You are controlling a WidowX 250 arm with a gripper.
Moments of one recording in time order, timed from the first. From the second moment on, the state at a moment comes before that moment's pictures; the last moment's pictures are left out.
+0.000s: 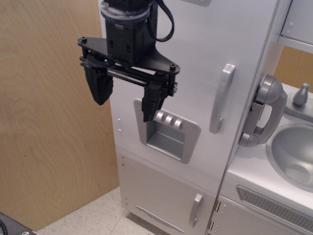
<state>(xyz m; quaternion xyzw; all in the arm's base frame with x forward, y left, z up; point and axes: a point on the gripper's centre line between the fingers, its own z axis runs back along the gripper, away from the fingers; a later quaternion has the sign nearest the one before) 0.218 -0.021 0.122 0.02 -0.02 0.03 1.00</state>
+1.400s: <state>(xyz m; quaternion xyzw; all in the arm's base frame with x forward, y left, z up) 0.311 -0.109 0.049 0.00 -0.15 0.01 0.99</state>
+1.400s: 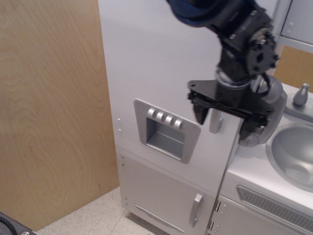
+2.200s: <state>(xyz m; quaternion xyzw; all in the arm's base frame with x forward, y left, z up) 0.349 -0.090 0.050 0.02 -0.15 0.01 0.99</state>
